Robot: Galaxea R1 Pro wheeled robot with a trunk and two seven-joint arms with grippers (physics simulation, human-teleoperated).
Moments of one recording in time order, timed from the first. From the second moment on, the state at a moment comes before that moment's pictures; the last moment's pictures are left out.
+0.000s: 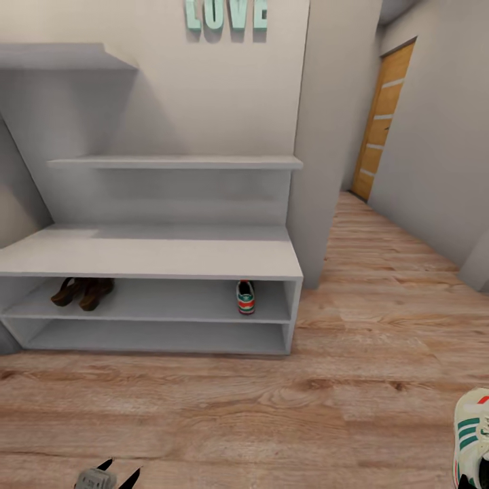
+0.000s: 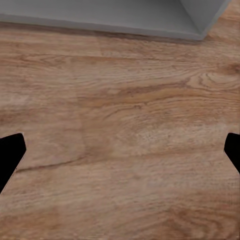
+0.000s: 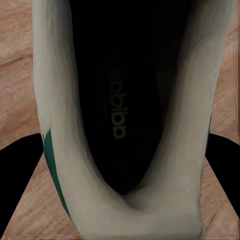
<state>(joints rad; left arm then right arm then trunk) -0.19 0.25 0.19 -0.41 0.17 -0.45 -0.74 -0.17 -0.09 -0.88 -0.79 0.15 -0.10 0.00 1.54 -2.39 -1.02</state>
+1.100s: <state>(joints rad) -0.19 0.27 0.19 -0.41 0.17 -0.44 -0.74 -0.17 -0.09 -0.88 -0.79 0.15 -0.10 0.00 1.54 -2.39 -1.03</state>
